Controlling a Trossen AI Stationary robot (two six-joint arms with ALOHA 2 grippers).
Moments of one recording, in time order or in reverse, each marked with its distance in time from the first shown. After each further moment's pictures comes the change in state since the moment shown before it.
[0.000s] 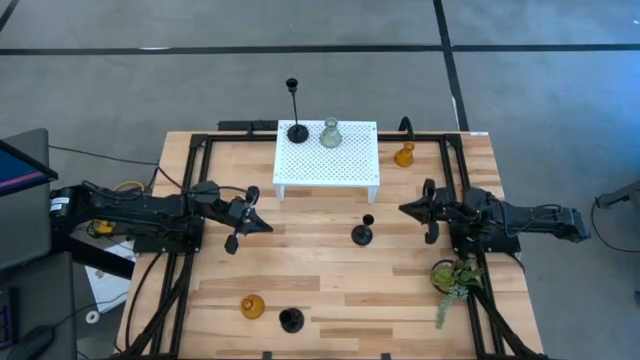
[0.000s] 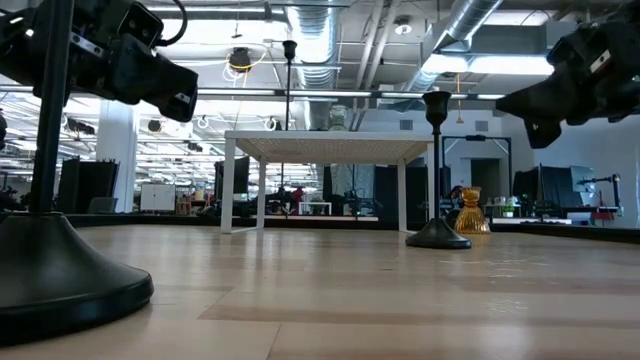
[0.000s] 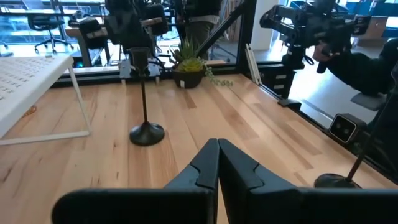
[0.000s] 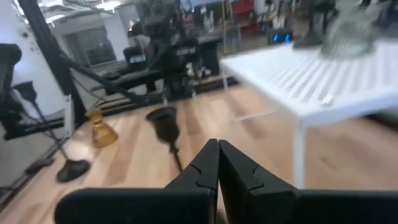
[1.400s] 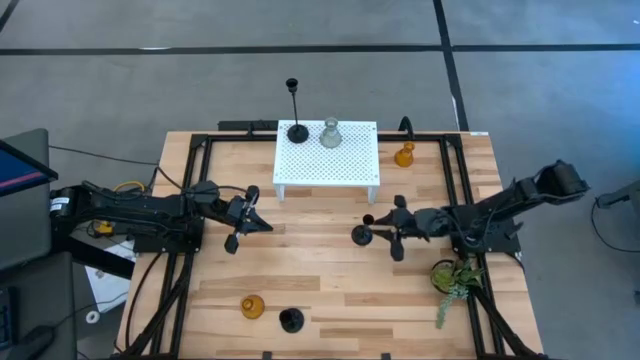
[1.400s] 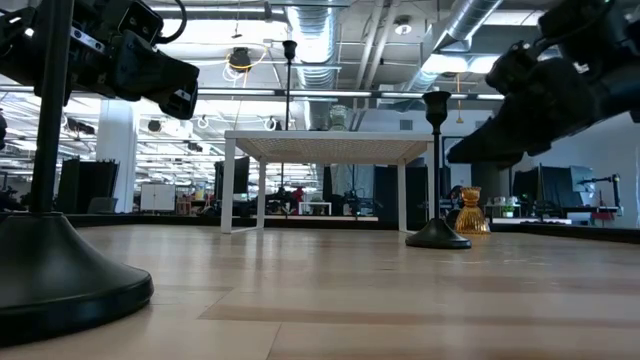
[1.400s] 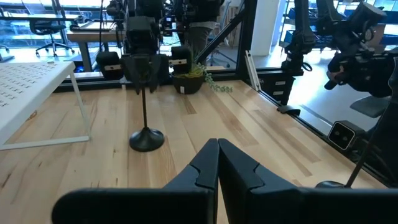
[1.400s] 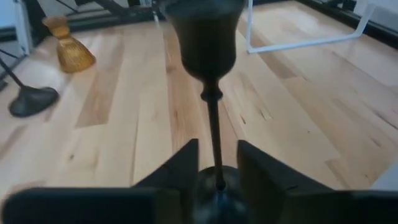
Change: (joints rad) left arm 0.000 0.000 0.000 0.024 0.000 -0.019; right arm 0.262 1.080 0.165 0.587 0.243 0.013
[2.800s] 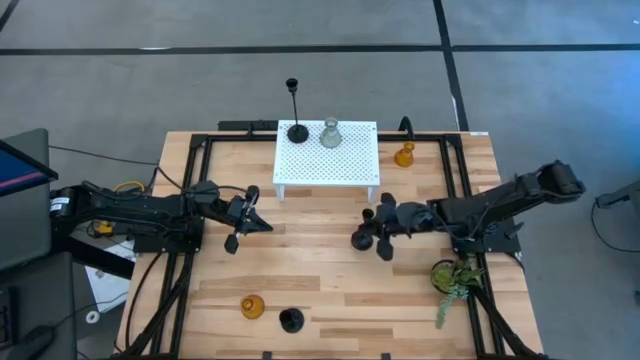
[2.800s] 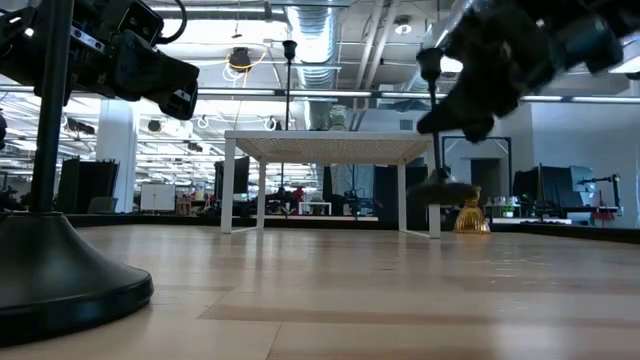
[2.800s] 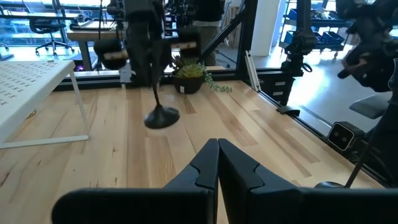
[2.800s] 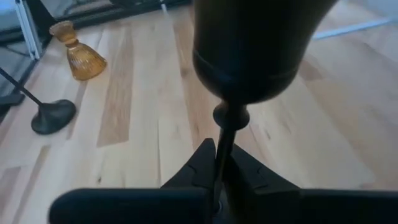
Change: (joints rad) left arm 0.000 0.000 0.000 0.000 0.000 -0.007; right arm -0.030 0.051 0.312 -0.386 -0.086 0.071
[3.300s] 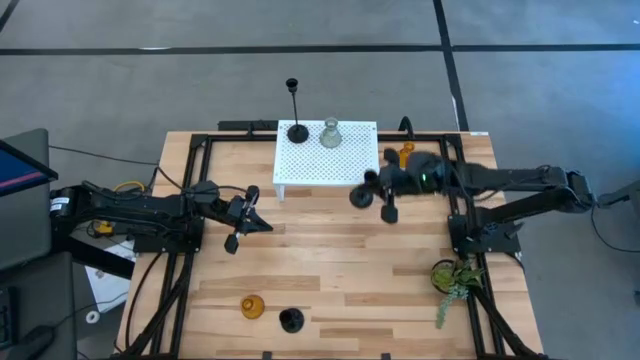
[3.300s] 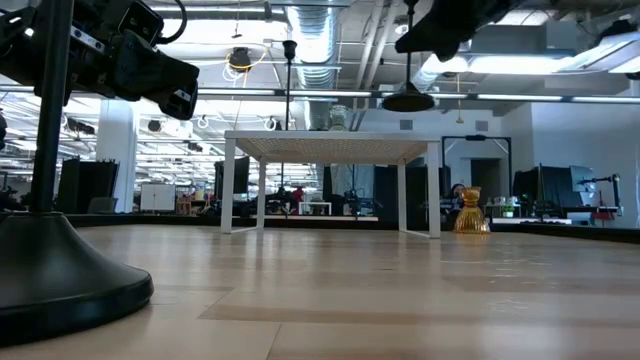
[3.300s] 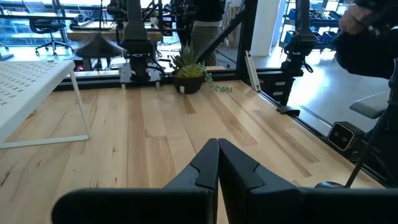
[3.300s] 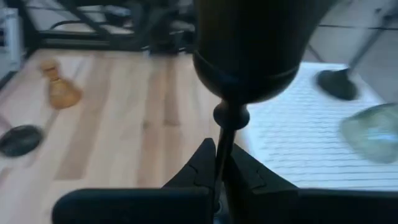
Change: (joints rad) left arm 0.000 0.000 0.000 0.000 0.000 0.000; right arm -0.264 -0.113 0.402 -0.440 -0.166 -0.395
